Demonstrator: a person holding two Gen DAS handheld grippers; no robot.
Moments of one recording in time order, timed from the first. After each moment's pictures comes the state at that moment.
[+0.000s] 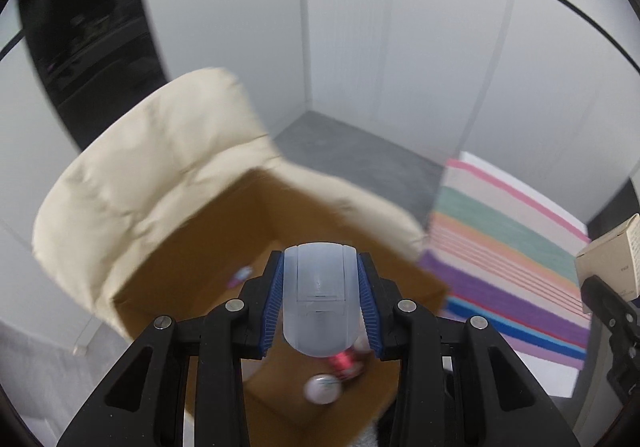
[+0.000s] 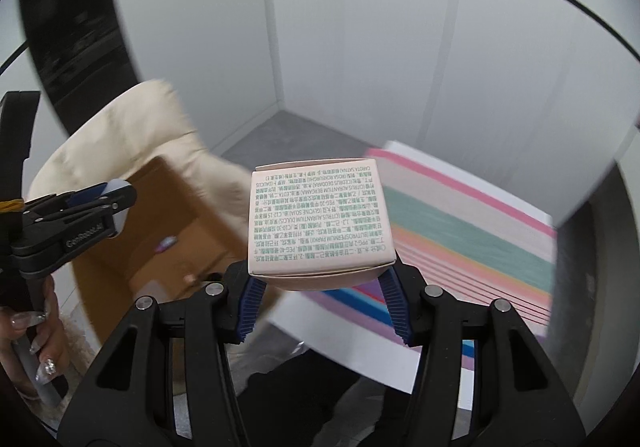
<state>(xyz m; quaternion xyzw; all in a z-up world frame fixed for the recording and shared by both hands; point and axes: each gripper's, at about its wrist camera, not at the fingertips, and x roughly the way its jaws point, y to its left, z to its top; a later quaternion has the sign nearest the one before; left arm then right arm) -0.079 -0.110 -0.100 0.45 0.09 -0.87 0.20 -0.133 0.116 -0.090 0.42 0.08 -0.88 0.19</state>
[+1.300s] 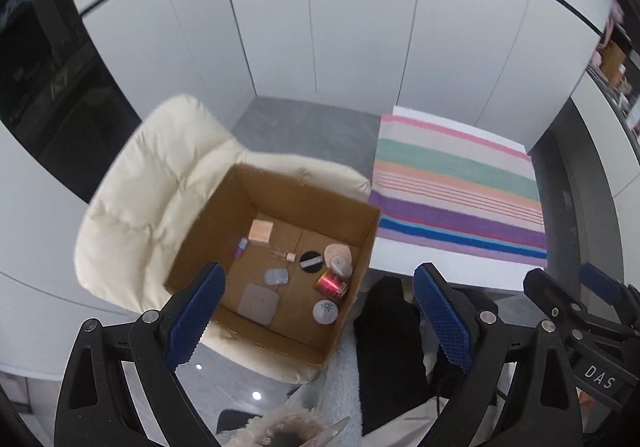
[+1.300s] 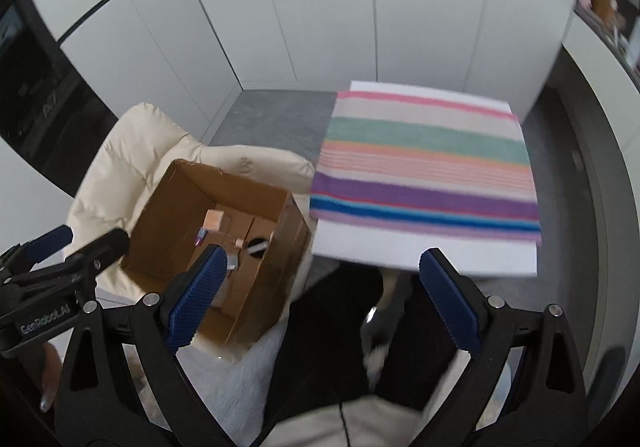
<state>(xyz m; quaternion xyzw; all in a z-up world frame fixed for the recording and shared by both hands) -0.005 -0.049 0.033 0.51 0.01 -0.85 0.07 -0.034 0.133 -0.009 0.52 -0.07 -0.85 0.05</state>
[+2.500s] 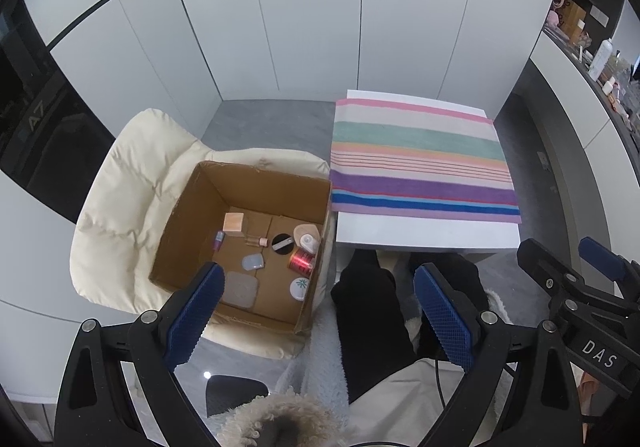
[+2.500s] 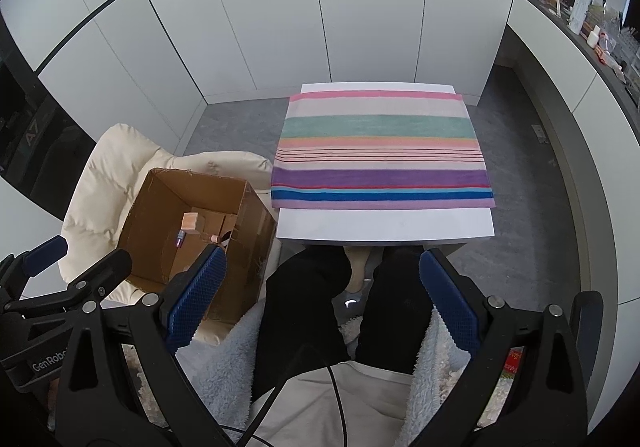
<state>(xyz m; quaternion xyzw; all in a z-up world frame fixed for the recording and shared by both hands) 0.034 -0.005 0.045 0.53 -0.03 -0.85 0.01 0.030 0.181 0.023 0.51 -0.08 -0.86 -0.02</state>
